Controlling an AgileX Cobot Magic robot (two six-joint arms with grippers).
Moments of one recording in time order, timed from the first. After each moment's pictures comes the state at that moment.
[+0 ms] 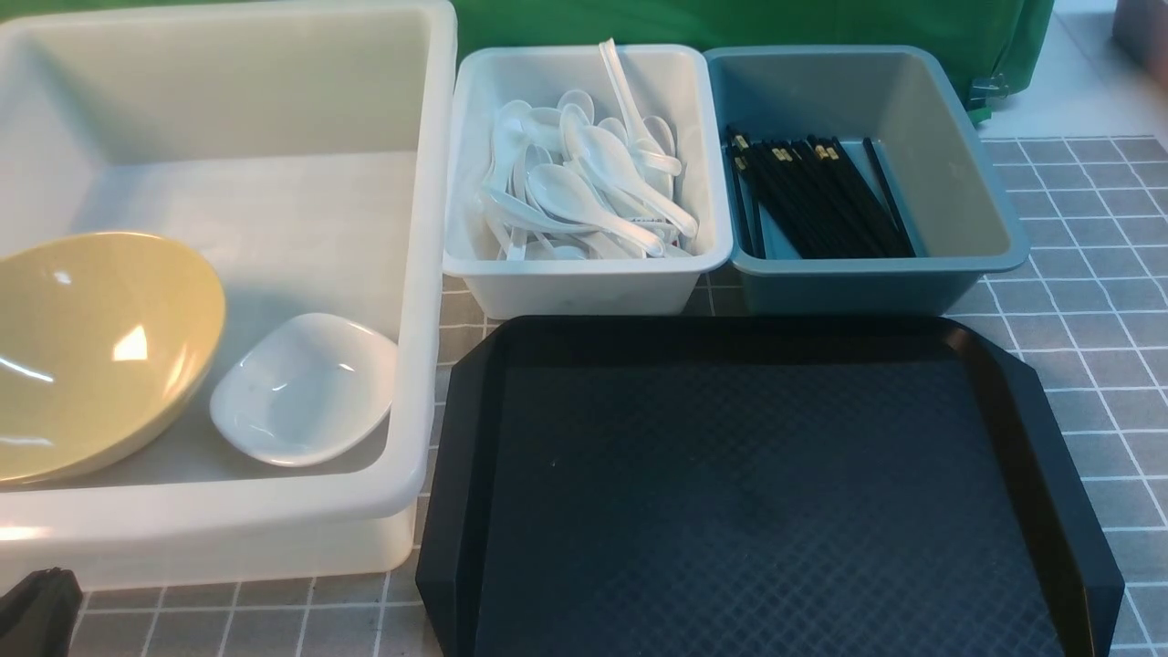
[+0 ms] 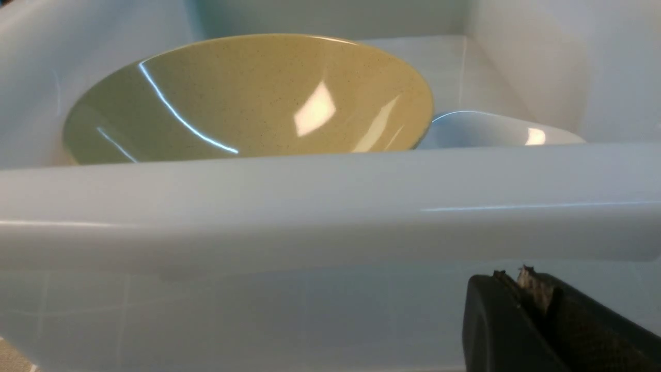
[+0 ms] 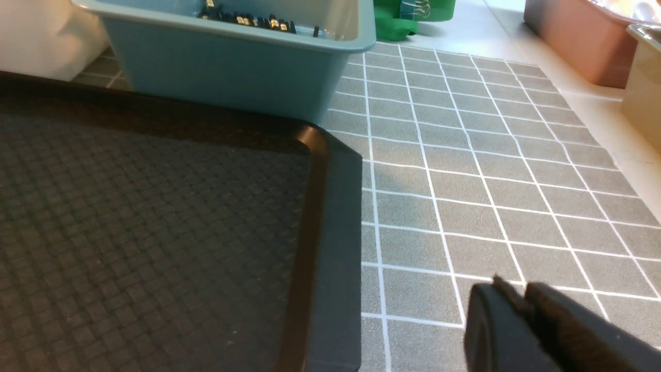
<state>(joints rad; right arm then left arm) -0.07 -0.01 0.03 0.02 0.32 -0.13 0.07 -0.02 0.03 -0.09 0.32 0.10</state>
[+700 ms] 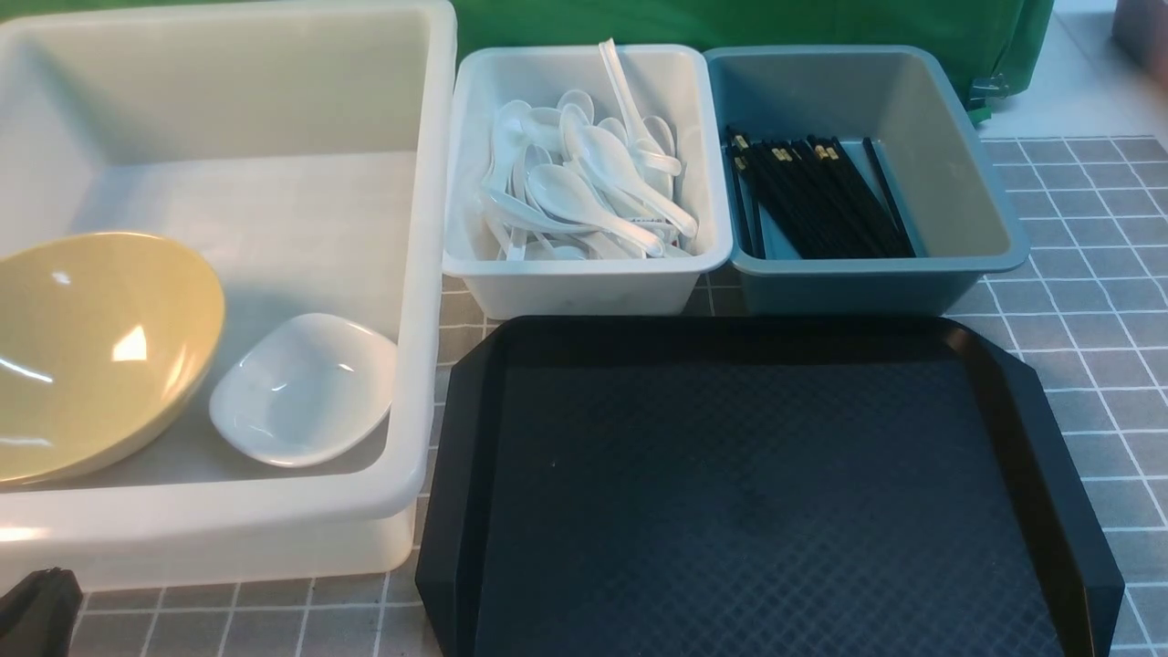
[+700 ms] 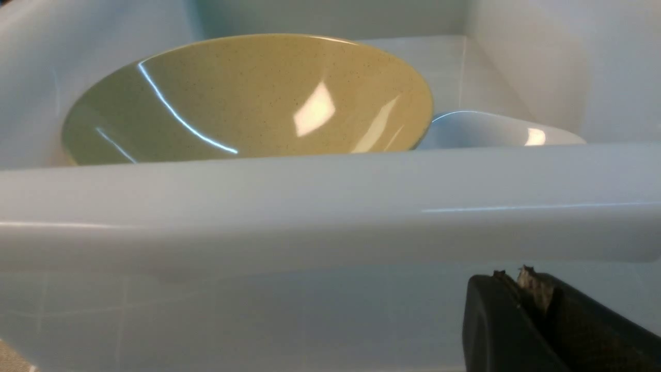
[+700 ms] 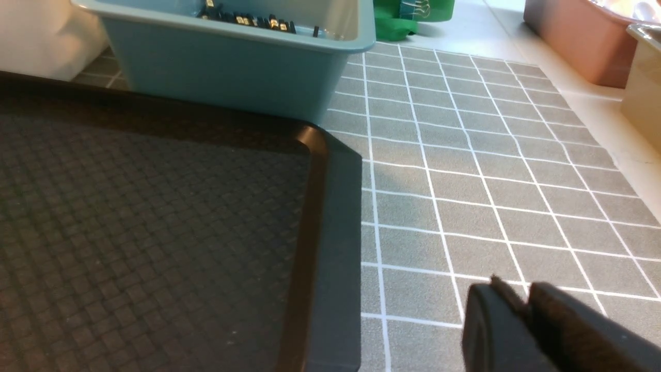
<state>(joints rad) -0.07 -0.01 0.03 0.02 0.32 -0.13 0.07 -0.02 0.03 -0.09 0.32 0.10</state>
